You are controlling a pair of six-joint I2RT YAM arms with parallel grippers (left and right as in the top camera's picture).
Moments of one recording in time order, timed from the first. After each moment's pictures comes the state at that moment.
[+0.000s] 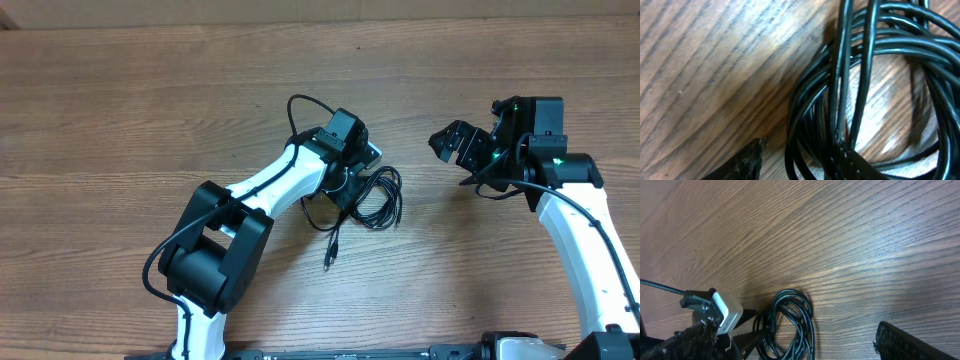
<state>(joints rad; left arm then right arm) -0.59 2.05 1.36 -0.62 0.18 0.19 -0.02 1.40 1.06 -0.68 -0.35 0.46</state>
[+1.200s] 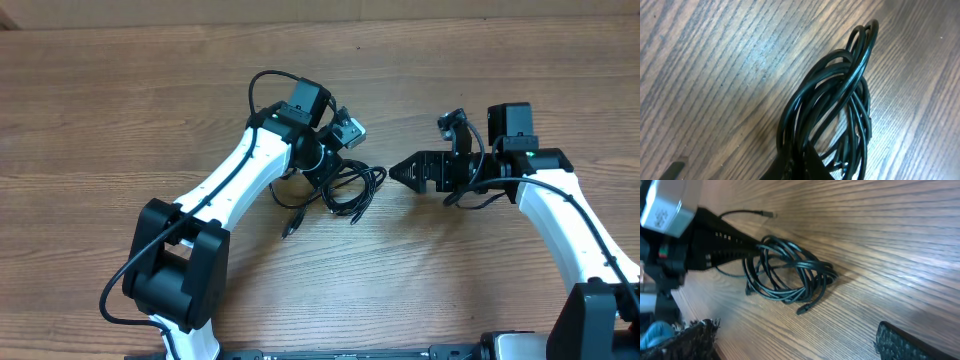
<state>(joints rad) -0.46 1.91 1.42 -0.76 0.34 0.40 0.03 1.53 1.01 -0.65 -0.77 -0.01</state>
